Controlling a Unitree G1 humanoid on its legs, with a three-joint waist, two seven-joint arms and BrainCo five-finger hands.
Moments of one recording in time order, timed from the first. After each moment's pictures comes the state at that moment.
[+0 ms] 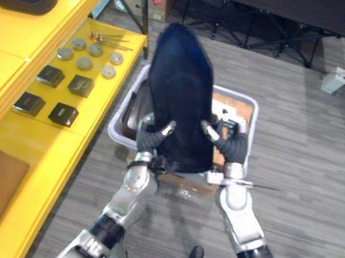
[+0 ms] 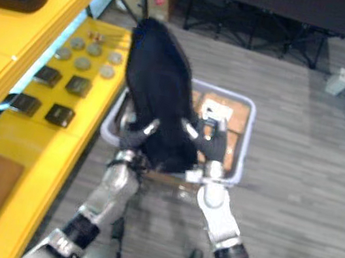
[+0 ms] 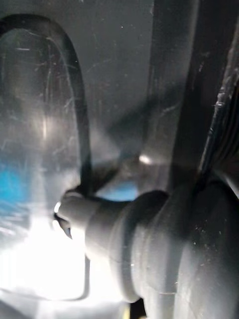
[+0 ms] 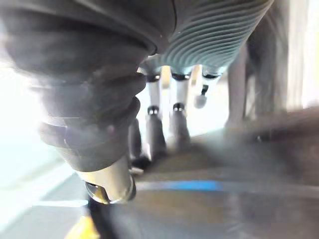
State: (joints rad) left arm -0.31 0.03 -0.26 0.10 -0.19 -0.24 0.60; right arm -0.23 -0.20 0.28 -0.14 0.34 -0.35 -0.13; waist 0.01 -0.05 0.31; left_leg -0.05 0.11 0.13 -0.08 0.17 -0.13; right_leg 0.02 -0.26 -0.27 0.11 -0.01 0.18
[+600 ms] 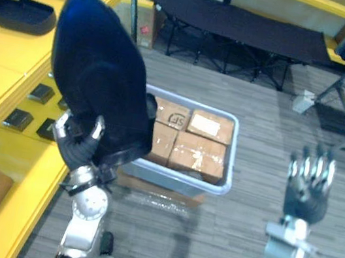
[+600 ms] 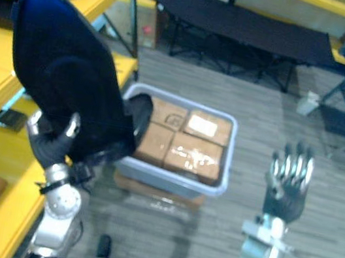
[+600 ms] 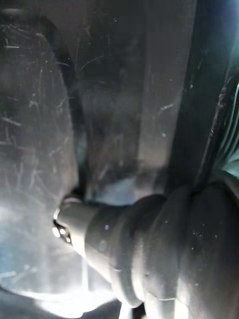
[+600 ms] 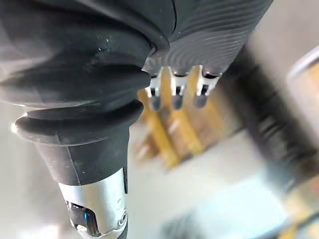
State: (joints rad) left arm 0.14 0.03 -0.06 -0.23 0.04 -0.37 0.59; right arm 0.35 -0.02 -0.14 -0.09 0.77 -0.39 0.11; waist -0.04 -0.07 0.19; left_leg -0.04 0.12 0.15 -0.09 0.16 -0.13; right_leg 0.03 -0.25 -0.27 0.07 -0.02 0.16
